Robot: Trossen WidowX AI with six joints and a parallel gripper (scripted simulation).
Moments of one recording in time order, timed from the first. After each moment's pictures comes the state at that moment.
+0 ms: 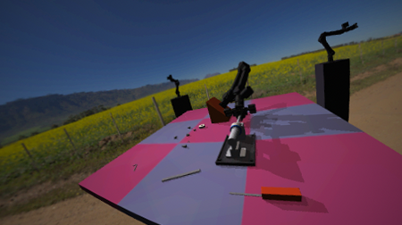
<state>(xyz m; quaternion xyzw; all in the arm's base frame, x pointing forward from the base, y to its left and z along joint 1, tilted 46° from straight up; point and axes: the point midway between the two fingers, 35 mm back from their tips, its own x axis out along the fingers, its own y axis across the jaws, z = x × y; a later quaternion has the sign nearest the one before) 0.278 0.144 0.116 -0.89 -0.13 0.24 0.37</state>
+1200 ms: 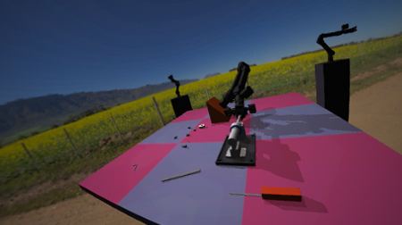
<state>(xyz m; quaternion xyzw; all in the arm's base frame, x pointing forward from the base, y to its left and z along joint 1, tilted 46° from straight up) 0.275 0.144 0.116 -0.89 -0.13 0.24 0.37</state>
